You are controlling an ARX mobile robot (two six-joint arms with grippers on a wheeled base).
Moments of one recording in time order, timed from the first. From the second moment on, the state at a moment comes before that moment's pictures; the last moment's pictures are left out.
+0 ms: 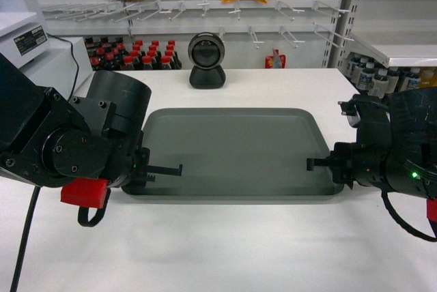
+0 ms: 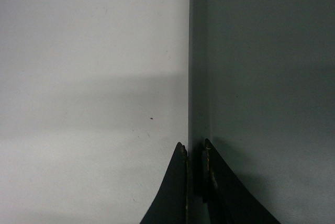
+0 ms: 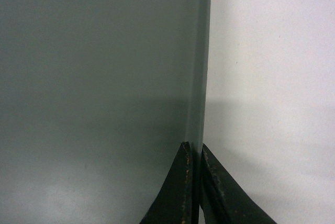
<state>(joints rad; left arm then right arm) -0.28 2.26 1.14 0.30 -0.44 -0.11 0.13 2.34 1.10 0.63 -0.14 0.15</state>
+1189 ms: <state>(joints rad) -0.07 1.22 0.15 1.07 -0.07 -0.02 0.00 1.36 0.13 1.21 0.00 0.01</state>
